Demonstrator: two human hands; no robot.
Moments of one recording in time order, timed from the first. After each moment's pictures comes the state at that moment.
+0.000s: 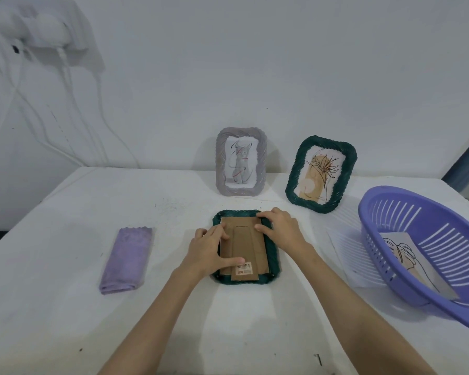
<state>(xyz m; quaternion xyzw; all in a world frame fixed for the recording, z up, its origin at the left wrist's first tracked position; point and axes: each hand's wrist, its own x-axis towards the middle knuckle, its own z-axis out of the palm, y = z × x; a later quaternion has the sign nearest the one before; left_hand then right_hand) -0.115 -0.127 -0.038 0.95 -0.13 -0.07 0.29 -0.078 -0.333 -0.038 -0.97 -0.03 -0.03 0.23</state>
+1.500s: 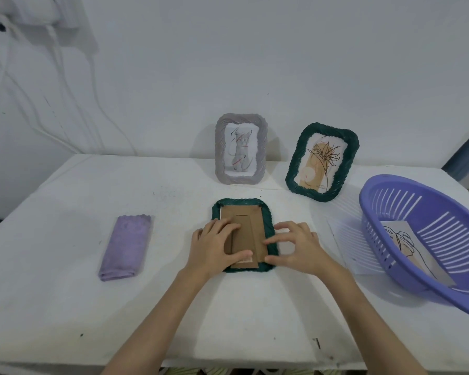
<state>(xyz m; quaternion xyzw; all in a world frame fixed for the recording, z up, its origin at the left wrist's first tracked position) -0.137 -0.136 -0.046 0.95 -0.17 0.00 0.25 -0.160 -0.354 -0.024 -0.96 -0.07 0.04 0.26</state>
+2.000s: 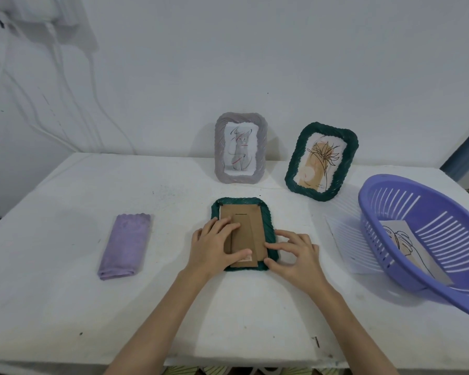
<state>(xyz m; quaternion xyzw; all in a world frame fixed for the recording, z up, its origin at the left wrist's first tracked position) -0.138 -0.139 -0.048 0.95 -0.16 -0.01 0.25 -0.183 -0.342 -0.058 -0.93 -0.03 -0.11 0.36</state>
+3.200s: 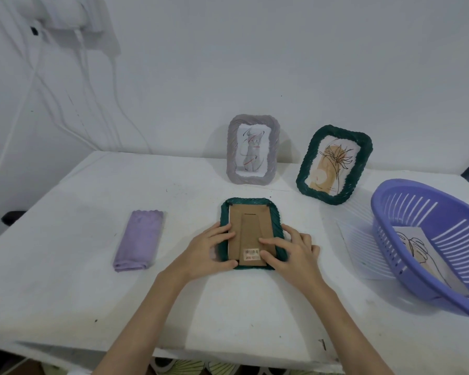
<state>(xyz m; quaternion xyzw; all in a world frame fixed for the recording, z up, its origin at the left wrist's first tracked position) -0.145 -0.094 -0.054 0.89 -0.20 -0.06 0.40 -0.178 -0.319 -0.047 -0.96 -0.02 -0.05 0.28</state>
